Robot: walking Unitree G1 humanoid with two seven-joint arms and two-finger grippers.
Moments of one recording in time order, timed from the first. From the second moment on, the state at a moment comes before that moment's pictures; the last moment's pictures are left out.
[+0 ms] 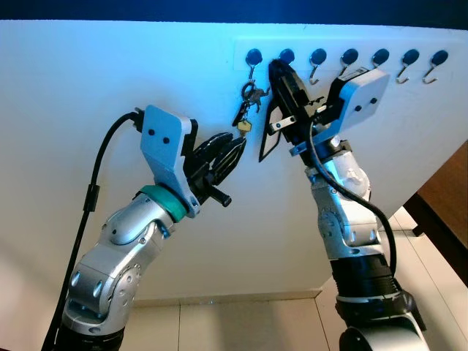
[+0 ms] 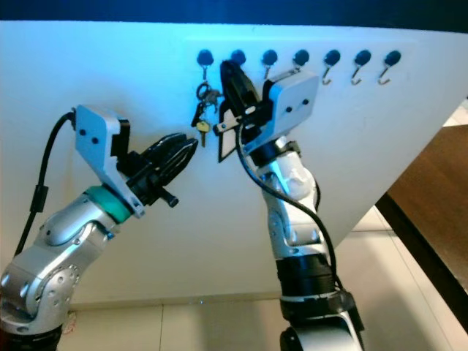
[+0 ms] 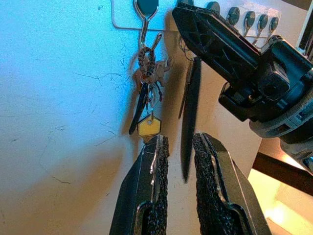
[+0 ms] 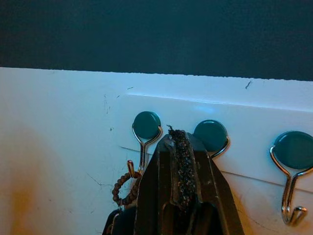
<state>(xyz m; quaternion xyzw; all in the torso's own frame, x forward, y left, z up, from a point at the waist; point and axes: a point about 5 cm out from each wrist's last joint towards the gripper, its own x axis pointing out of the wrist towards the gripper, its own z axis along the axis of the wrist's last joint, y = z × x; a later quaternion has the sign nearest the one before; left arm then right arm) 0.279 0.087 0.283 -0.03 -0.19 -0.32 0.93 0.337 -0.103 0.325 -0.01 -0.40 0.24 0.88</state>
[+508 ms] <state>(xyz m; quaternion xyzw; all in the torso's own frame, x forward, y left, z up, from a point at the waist) 0.279 0.087 0.283 -0.03 -0.19 -0.32 0.93 0.333 -0.109 0.322 -0.01 -0.40 0.23 0.88</state>
